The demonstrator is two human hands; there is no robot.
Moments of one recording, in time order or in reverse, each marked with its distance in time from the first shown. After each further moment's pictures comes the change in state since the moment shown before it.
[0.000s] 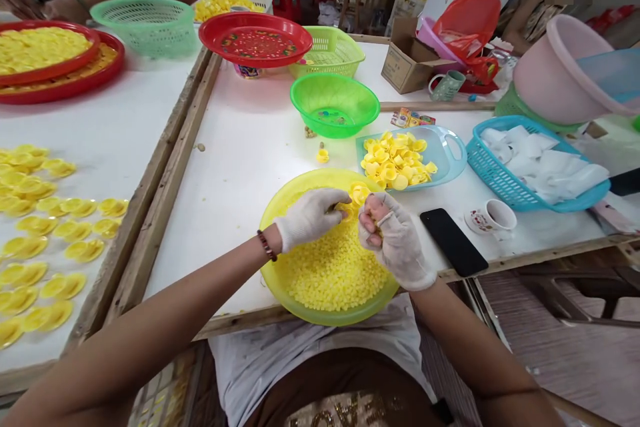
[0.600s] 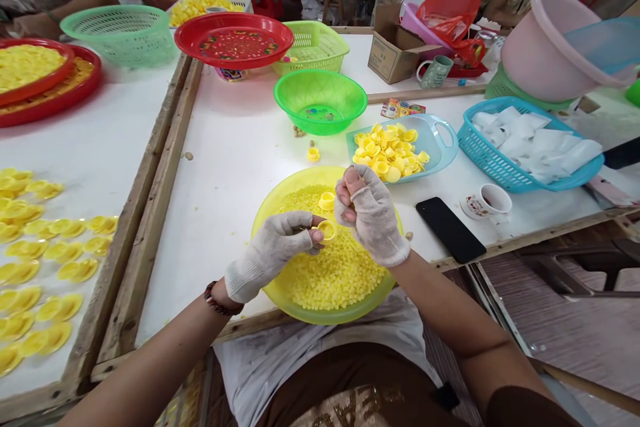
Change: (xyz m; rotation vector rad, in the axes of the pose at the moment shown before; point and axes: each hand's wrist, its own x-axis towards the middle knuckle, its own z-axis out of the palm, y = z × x) left_hand -0.057 0.003 -0.008 -0.772 0.037 -0.443; right_hand 0.026 -0.003 0.028 0.035 -0.019 -0.196
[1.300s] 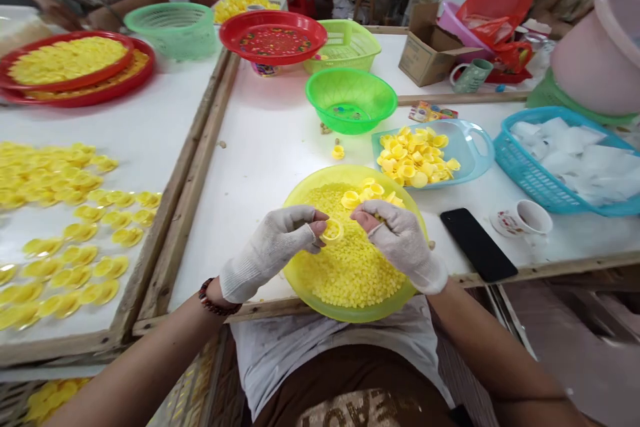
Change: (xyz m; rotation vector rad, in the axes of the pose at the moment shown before) left_hand -0.029 0.012 -0.018 0.199 0.111 0.043; right_hand -0.029 0.002 -0.025 -0.784 -0.197 -0.112
